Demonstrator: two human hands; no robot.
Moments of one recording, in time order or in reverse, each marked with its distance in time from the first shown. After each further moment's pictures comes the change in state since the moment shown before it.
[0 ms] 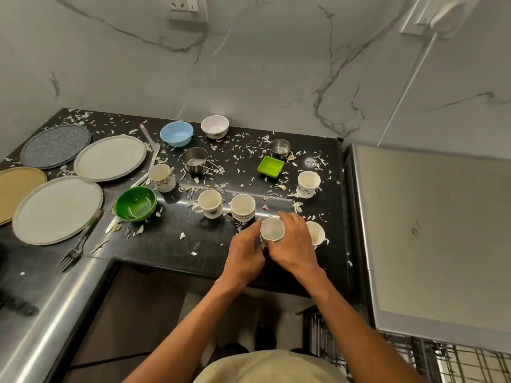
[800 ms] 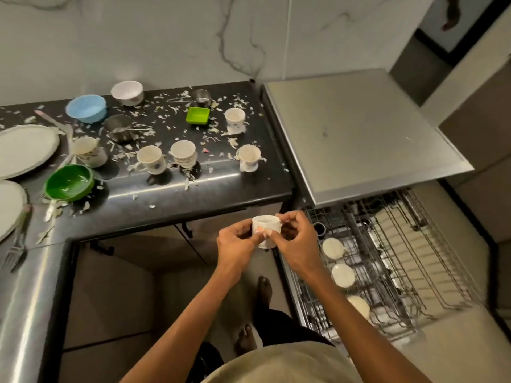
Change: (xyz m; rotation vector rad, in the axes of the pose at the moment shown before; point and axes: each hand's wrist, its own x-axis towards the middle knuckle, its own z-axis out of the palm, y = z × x) left_hand -0.176 0.031 0.017 -0.447 -0.303 -0.368; right_hand -0.257 -0.019 -0.032 0.536 0.383 0.478
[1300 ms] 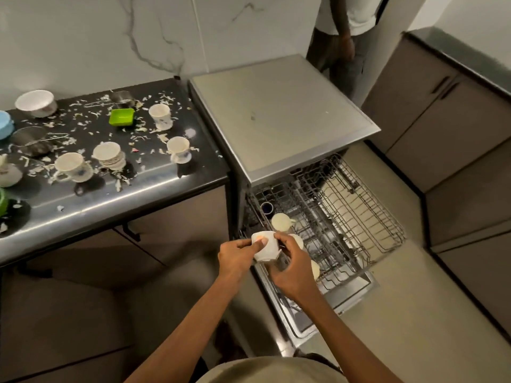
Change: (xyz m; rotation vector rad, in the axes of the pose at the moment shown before) left_hand -0.071 -0.049 0.118 0.047 -0.117 -0.333; right_hand -0.120 0.073 -0.110 -0.178 0.102 0.007
